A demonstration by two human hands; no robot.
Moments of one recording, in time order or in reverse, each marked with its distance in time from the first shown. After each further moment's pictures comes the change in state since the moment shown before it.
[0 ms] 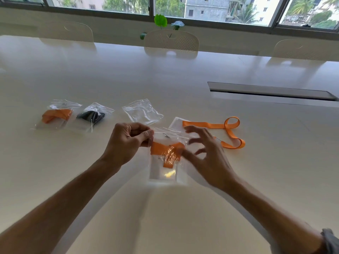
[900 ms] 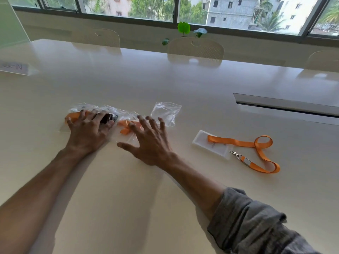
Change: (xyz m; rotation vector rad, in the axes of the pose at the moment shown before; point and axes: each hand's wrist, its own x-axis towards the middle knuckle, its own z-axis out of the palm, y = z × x) left_hand 0.068 -0.070 -0.169 1.287 0.266 -0.014; right_hand 0.129 -0.048 0.168 -0.605 -0.197 -0.319
